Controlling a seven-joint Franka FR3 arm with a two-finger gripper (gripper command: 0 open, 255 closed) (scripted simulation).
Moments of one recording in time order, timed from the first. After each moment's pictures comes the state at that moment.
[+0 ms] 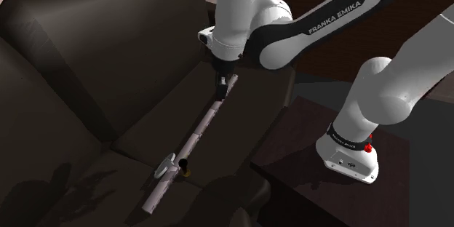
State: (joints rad) arm 0.16 -0.34 0.39 -2.50 -0.05 2.38 -0.14
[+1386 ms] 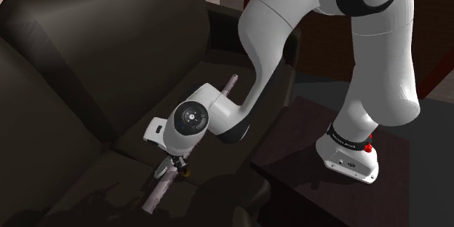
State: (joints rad) arm 0.36 0.47 0.47 -2.06 -1.17 2.54 0.49
